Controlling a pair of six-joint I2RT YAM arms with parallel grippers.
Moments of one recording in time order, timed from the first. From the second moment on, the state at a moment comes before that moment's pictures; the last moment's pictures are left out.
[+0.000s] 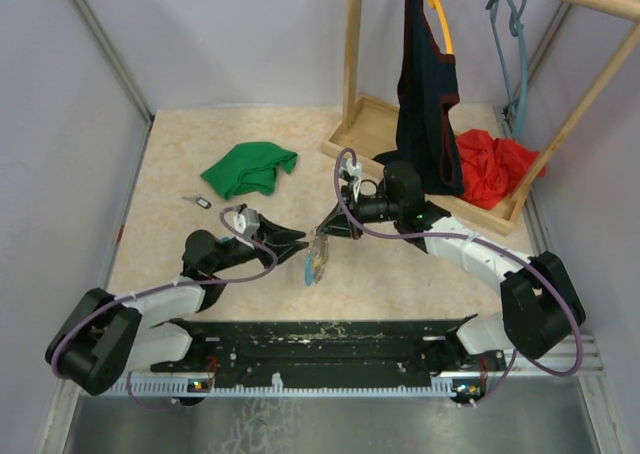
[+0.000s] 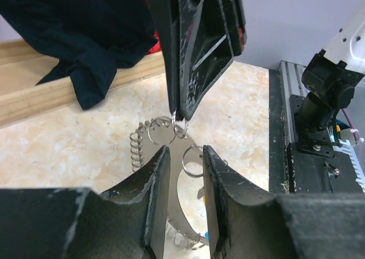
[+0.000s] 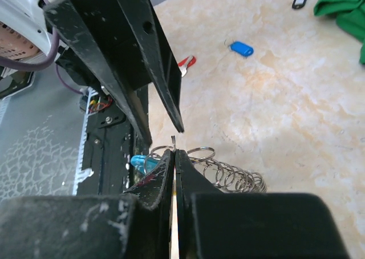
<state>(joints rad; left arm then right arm) -0.52 1.16 0.23 1.17 0.74 -0.24 0.57 1.36 0.84 0.18 -0.96 0.12</state>
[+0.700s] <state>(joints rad) -0.51 1.35 0.26 1.39 0.74 -0.48 0.57 1.36 0.81 0.35 -0.99 0.11</state>
